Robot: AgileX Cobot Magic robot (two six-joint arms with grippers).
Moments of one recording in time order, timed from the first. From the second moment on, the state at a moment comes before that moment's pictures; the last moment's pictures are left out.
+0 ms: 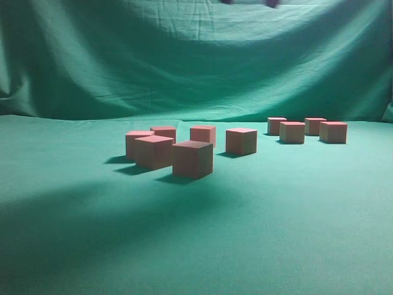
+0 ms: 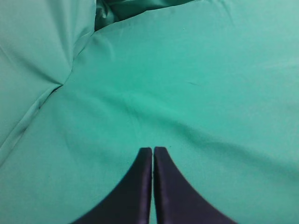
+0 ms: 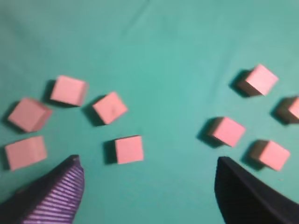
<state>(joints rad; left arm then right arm) 0.07 -0.02 0.02 0.41 0.37 -0.08 0.48 1.90 -1.89 -0.01 1.23 -0.09</state>
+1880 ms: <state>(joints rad) 0.07 -0.02 0.02 0.41 0.37 -0.08 0.27 2.18 -1.89 0.09 1.07 -0.06</state>
